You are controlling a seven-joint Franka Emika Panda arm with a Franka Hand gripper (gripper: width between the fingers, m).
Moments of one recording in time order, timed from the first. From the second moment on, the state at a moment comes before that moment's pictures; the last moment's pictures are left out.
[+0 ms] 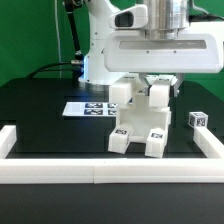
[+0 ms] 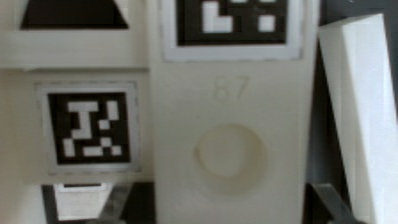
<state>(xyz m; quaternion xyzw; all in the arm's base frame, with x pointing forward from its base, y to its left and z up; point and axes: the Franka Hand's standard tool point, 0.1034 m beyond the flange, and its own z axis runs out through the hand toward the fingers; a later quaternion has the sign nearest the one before) 0.534 0.068 0.096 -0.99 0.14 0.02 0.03</state>
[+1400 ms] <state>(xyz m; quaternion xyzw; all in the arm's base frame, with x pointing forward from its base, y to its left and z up) 0.533 0.067 0.113 -0.99 0.15 0.03 0.03</state>
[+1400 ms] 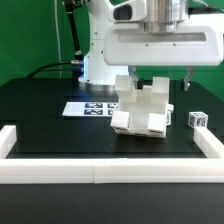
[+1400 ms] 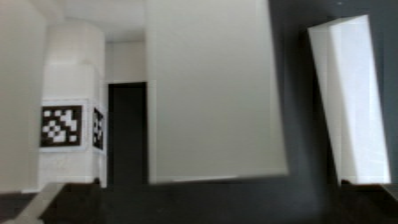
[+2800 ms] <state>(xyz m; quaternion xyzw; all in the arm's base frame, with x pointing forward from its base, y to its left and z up) 0.494 0.048 0.125 -0.99 0.13 0.03 0.04</state>
